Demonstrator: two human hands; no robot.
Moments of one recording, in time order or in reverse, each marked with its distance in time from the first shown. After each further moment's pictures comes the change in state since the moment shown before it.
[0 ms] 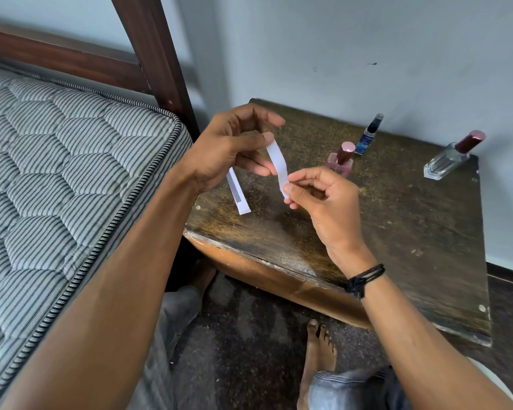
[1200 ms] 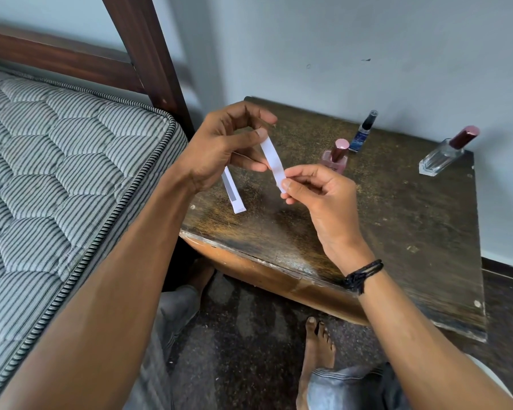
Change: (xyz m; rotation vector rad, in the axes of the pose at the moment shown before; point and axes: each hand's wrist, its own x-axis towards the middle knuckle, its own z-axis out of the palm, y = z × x) left_hand 0.002 -0.003 0.002 0.018 0.039 0.024; right_hand 0.001 -0.002 -0.003 0.087 0.024 0.040
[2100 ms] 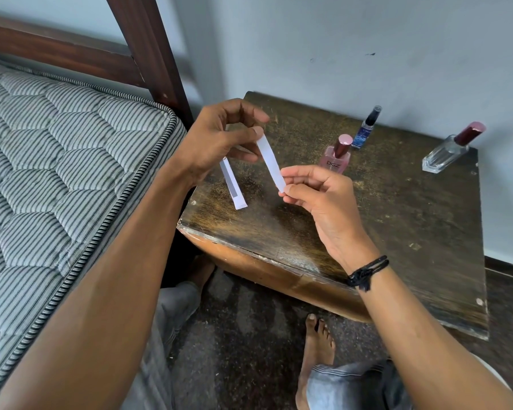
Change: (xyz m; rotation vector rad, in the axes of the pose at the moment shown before) left_hand 0.003 -0.006 -0.011 0.138 0.096 -0.016; right_hand 0.000 -0.001 -0.002 0.027 -0.038 0.155
